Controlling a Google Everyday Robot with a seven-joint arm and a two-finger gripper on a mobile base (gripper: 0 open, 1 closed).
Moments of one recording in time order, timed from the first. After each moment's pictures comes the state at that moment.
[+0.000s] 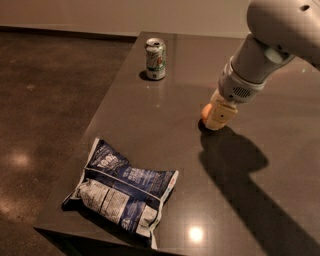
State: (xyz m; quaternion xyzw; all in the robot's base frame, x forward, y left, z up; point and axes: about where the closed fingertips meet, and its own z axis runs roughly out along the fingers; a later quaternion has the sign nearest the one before) arm 0.549 -0.150 0.862 -0.60 0.78 0.02 0.16
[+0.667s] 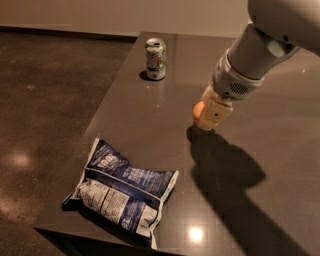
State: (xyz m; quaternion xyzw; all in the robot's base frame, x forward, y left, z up) arm 0.528 -0.121 0.890 -0.63 0.76 0.03 0.19
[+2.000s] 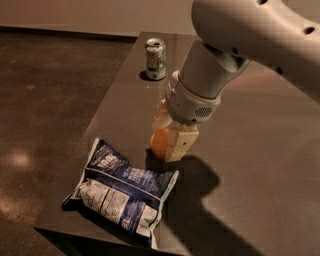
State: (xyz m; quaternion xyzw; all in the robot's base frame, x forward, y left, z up) arm 0.447 -0.018 0.879 -0.81 0.56 0.10 0.16
